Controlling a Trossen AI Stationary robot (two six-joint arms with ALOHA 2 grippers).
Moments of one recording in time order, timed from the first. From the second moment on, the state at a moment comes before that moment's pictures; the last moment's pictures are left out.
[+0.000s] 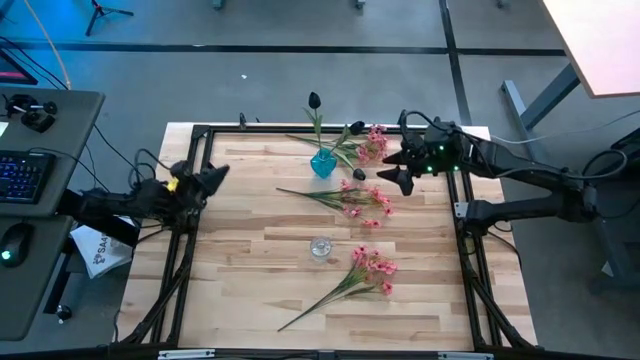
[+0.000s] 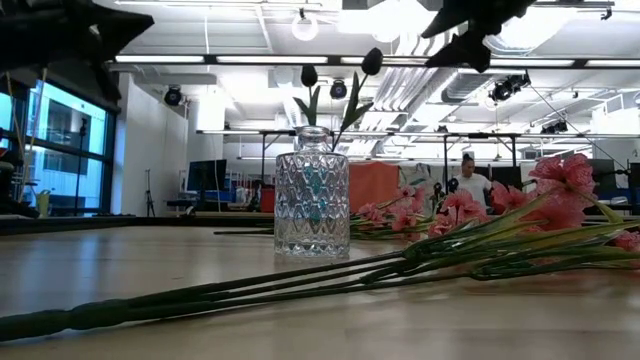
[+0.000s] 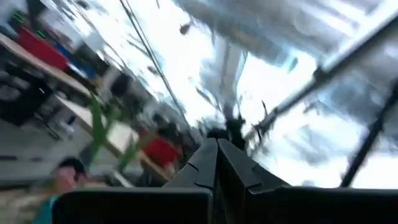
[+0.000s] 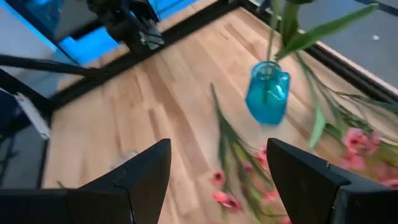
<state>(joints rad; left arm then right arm) -0.10 0.03 0.01 0.55 -0.50 -0.47 -0.32 0.99 0.99 -0.55 -0.15 0.32</state>
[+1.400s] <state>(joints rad) 0.78 1.81 1.23 -0.40 0.23 0.09 -0.37 1.00 0.67 -0.38 -0.35 0.26</state>
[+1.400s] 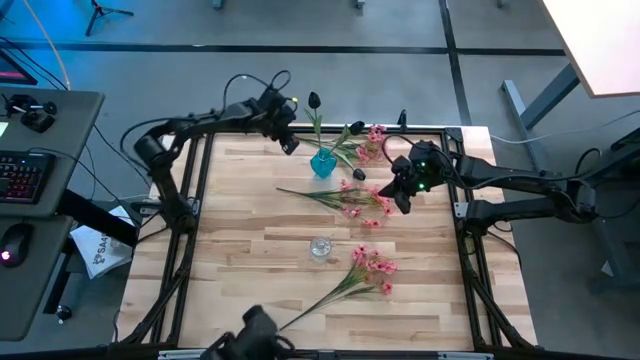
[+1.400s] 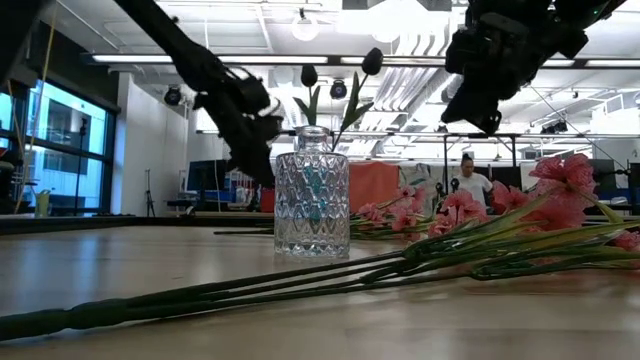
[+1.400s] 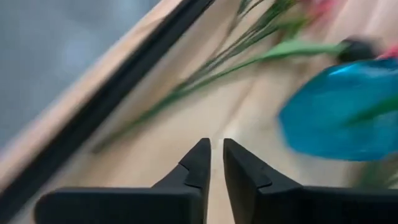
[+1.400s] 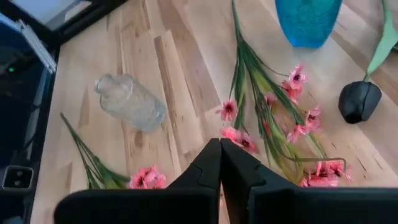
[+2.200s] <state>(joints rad) 0.83 2.15 1.40 -0.28 0.27 0.51 -0.37 1.00 0.67 -0.23 -0.29 0.54</state>
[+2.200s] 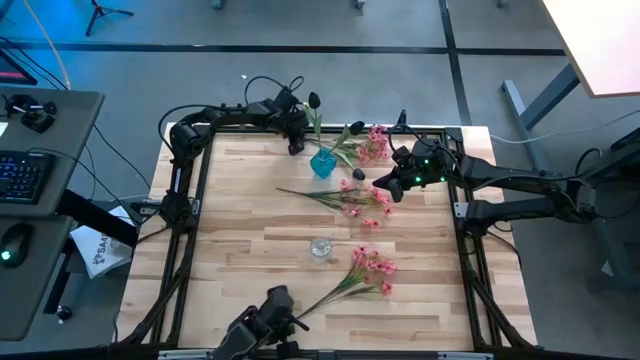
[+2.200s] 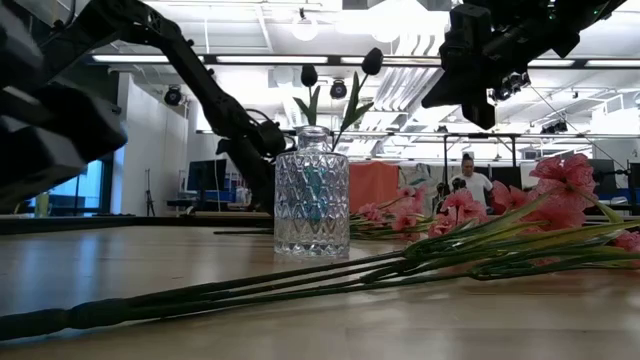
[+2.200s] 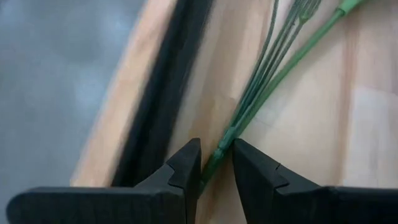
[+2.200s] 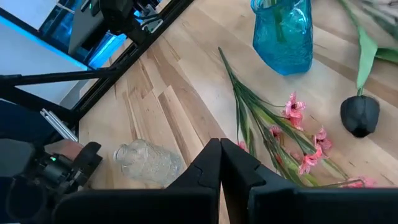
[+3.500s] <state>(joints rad) 0.85 2.01 1.29 -0.86 0.26 0.41 -0.37 1.00 0.67 -0.23 -0.29 0.43</state>
